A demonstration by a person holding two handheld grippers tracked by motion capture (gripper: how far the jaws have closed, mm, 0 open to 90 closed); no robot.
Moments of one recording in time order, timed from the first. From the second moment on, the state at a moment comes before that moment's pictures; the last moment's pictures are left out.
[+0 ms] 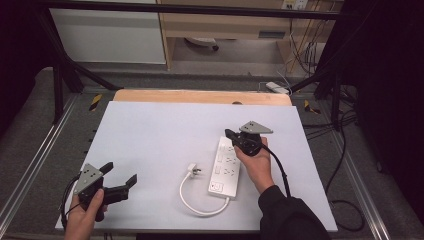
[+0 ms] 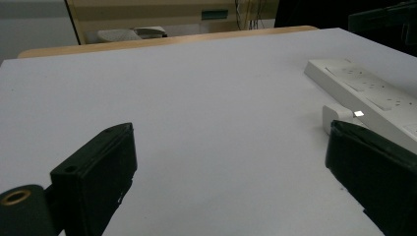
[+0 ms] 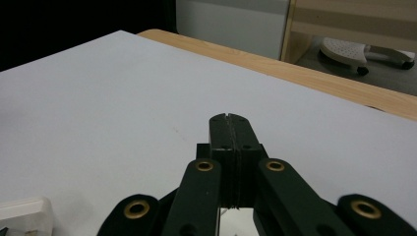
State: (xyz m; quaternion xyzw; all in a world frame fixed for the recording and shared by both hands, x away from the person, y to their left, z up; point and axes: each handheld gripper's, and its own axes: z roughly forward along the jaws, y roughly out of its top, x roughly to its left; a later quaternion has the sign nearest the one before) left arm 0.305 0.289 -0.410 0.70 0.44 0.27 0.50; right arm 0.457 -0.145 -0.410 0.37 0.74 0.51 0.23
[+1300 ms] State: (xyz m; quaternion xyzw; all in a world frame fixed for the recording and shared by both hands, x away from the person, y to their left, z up) left arm 0.305 0.289 -0.410 0.70 0.44 0.27 0.50; right arm 0.461 -0.140 -0.436 0.39 0.75 0.48 0.22
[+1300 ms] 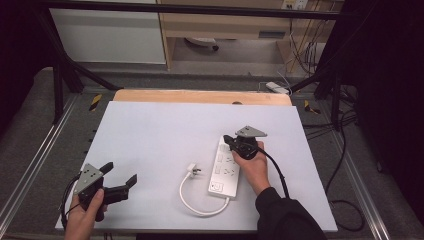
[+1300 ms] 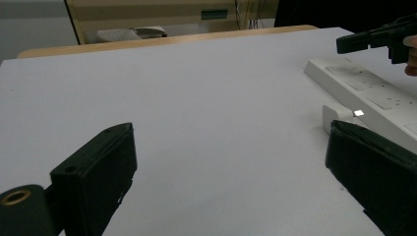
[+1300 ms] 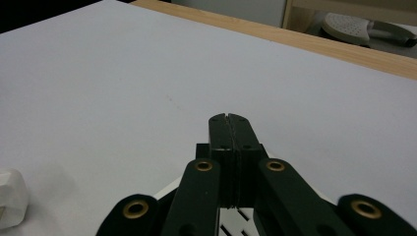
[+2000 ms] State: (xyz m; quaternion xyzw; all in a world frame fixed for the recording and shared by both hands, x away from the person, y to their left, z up) left arm 0.305 0.289 -0.410 0.70 0.44 0.27 0.50; right arm 0.462 -0.136 -0.447 0.39 0.76 0.47 0.21
